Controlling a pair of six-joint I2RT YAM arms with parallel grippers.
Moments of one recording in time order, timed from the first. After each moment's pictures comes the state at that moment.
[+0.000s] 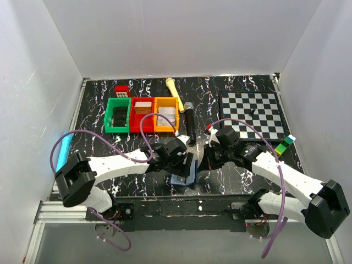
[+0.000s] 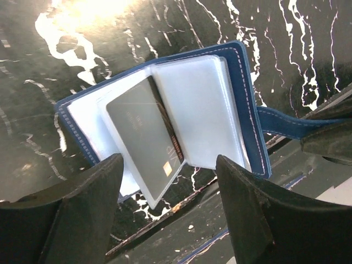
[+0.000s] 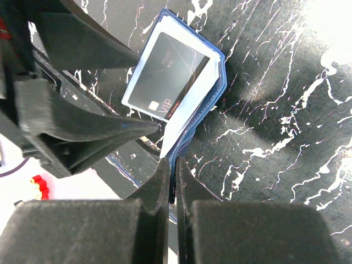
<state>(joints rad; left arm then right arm) -1.05 1.48 0.88 -0.35 -0.02 -0.63 0.73 1.07 0.71 -0.51 -0.38 0.49</state>
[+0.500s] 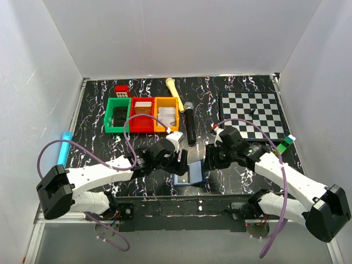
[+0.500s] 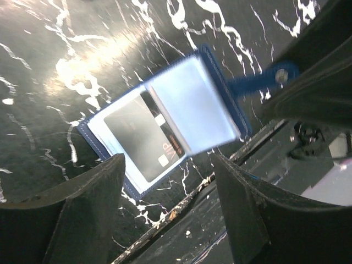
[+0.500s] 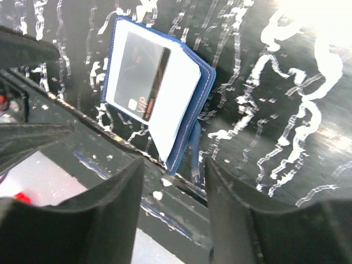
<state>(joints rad) -1.04 1.24 0.79 -0.28 -0.09 -0.58 0.71 1.05 0.71 -0.59 -0.30 0.50</state>
